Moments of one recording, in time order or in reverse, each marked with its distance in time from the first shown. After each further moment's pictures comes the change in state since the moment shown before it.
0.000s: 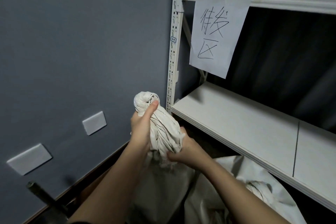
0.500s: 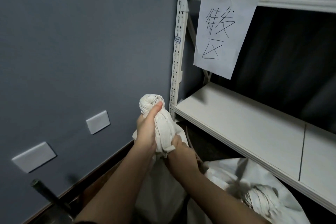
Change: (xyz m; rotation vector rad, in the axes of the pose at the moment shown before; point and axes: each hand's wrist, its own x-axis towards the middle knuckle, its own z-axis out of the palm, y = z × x) left_hand -0.001 -0.005 0.004 -0.055 -0.027 -0.100; right_hand 0.011 0.009 0.061 -0.832 0.457 -0.174
